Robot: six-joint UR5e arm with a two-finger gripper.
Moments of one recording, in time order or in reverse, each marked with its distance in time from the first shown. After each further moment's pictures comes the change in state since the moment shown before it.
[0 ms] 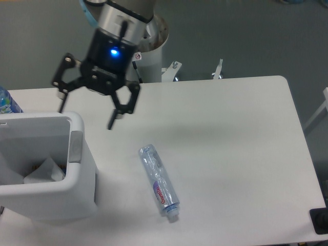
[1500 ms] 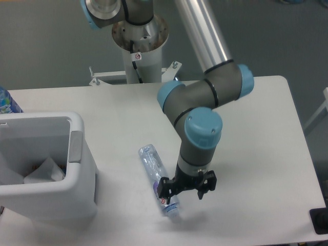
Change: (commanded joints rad) arm -0.037 -0.511 0.106 -0.003 0.425 0.054
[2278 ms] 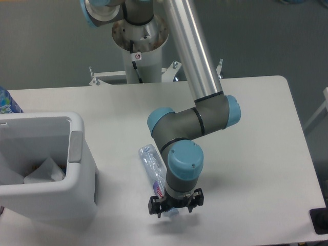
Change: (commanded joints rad) arm -0.052 -0.098 0.064 0.006 0.083 -0.037
